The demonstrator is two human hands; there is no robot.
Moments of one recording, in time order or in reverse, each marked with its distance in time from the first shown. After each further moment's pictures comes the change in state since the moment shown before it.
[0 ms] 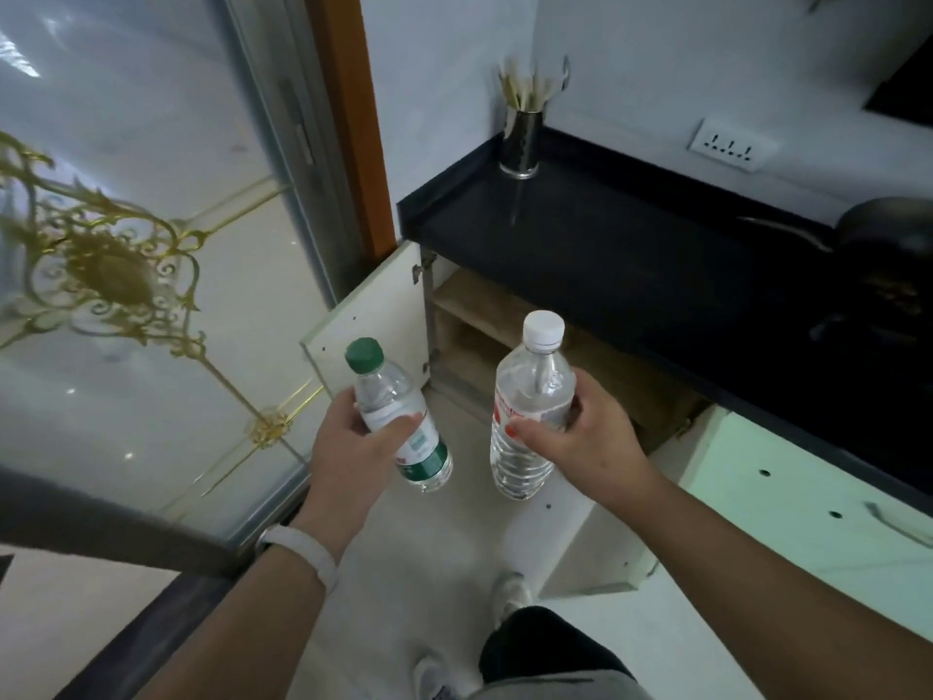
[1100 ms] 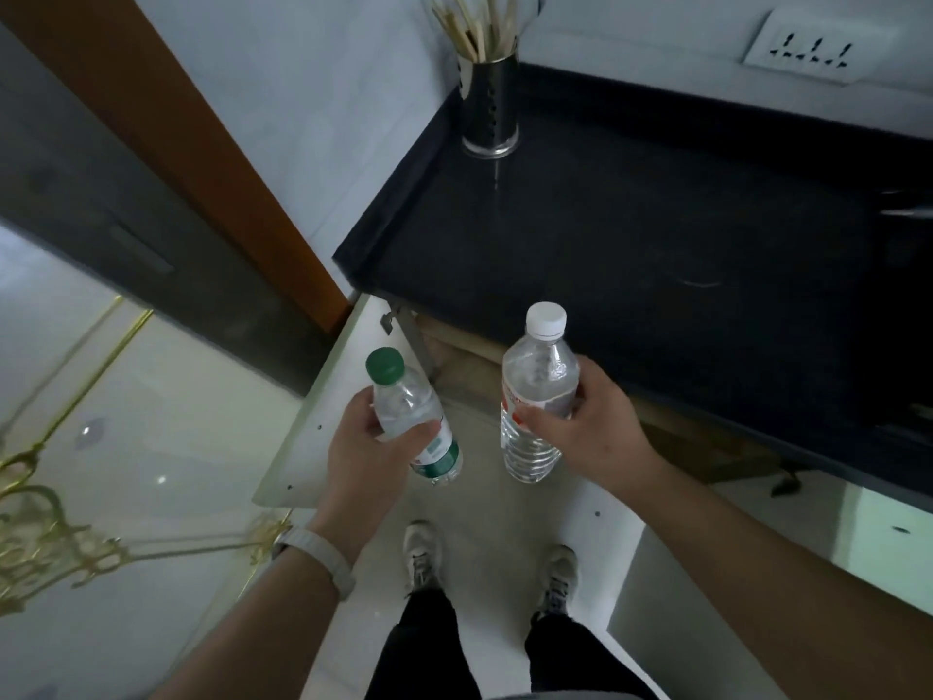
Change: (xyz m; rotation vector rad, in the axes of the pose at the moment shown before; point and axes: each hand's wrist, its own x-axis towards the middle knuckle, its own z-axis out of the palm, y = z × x) left_hand 0.284 0.029 0.100 0.392 -0.144 -0.056; right_hand 0.282 0.051 0.017 0.216 0.078 0.293
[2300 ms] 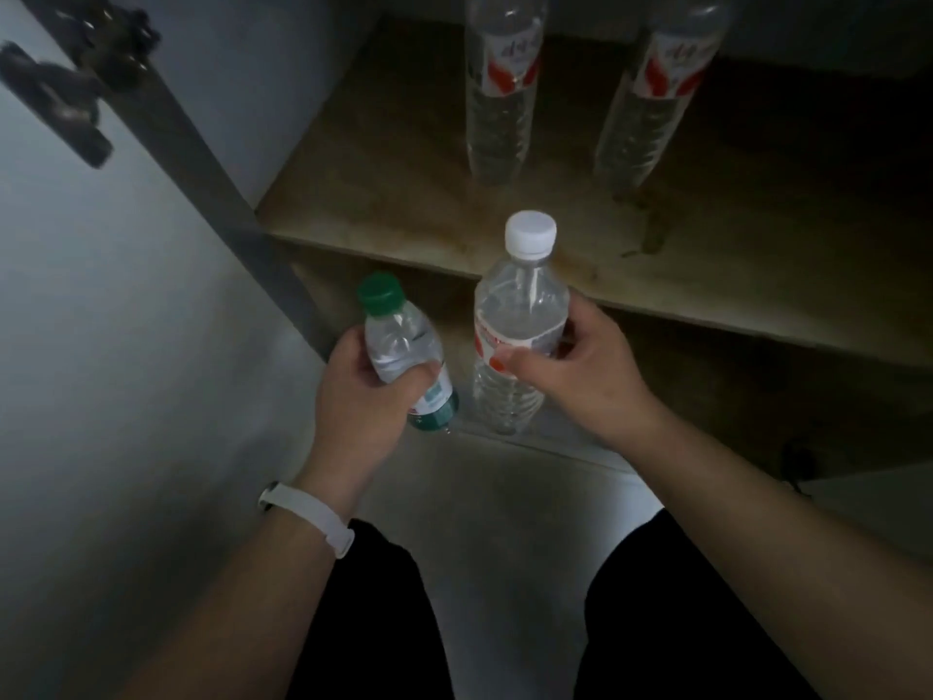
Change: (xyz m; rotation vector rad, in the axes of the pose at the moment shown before) left_hand 0.293 -0.339 0.214 -0.052 -0.124 0.222; right_hand 0.237 0.358 0.131 0.135 0.168 -0.174
